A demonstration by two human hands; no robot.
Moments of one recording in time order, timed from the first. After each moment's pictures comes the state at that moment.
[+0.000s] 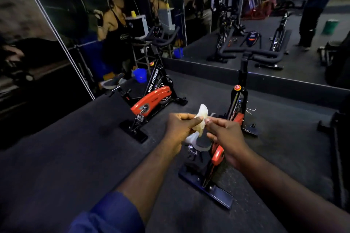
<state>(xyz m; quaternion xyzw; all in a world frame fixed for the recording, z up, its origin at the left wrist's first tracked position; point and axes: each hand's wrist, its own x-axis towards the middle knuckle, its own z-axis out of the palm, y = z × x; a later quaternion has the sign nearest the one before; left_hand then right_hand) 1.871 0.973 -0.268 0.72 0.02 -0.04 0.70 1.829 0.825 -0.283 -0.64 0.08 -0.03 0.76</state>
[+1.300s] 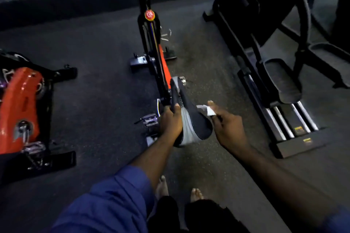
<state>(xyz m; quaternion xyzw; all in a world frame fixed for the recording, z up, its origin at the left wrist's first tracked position) 2.166 0.941 -0.519 0.87 -0.14 -0.33 0.33 1.994 0.870 -0.482 -0.82 0.42 -0.19 0.35</state>
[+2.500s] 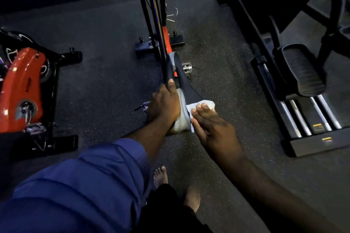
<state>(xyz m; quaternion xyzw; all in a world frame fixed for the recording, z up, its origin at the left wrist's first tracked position) 2.153 0.931 -0.536 0.92 -0.16 -0.25 0.25 1.975 0.909 -0.551 -0.90 0.29 -0.20 0.24</state>
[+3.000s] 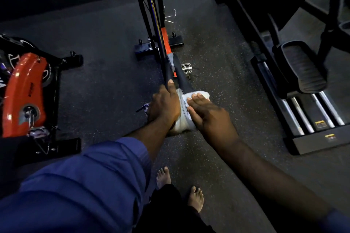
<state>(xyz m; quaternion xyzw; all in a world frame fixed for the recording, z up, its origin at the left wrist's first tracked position) 2.153 0.931 -0.535 0.92 -0.16 -0.26 0.25 2.000 0.888 -0.546 -0.90 0.30 -0.17 0.26</state>
